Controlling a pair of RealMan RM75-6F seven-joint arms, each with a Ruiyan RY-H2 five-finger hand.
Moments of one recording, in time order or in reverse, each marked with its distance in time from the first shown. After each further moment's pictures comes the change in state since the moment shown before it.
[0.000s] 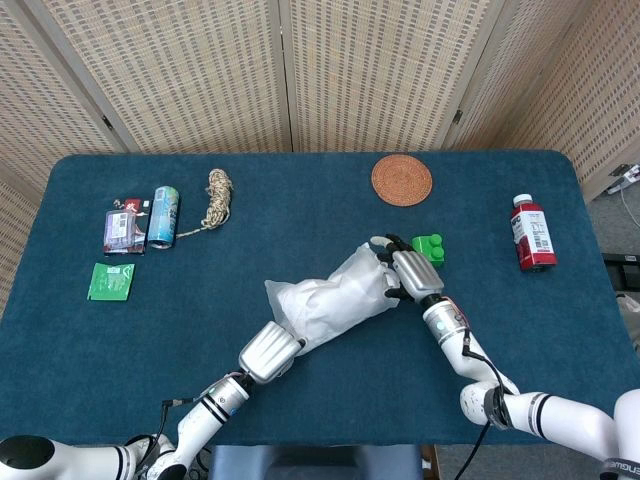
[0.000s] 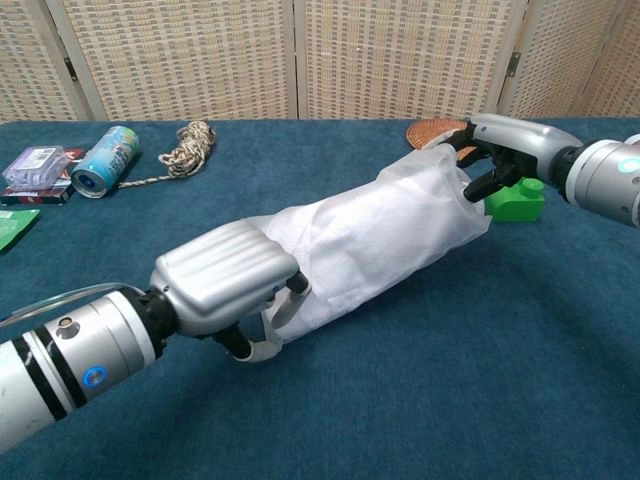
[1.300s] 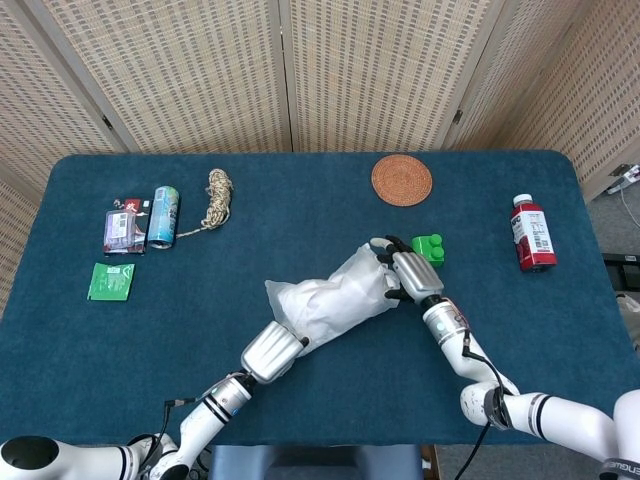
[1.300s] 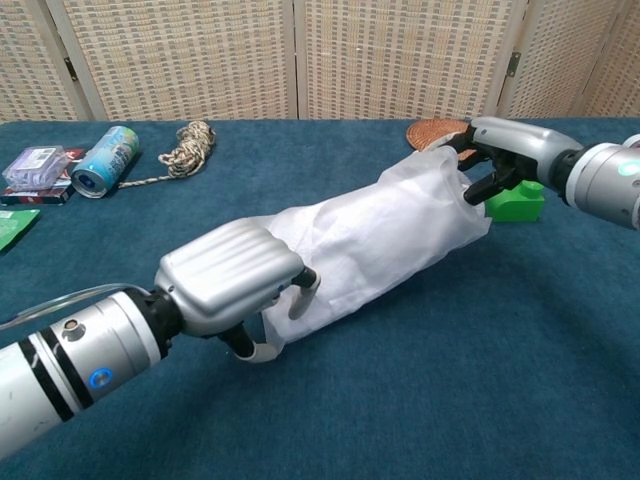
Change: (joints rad) left arm -0.001 -0.021 -0.002 0.029 0.022 0.014 0.005; right arm -0.003 -0.004 -0.002 0.005 -0.004 -0.004 0.009
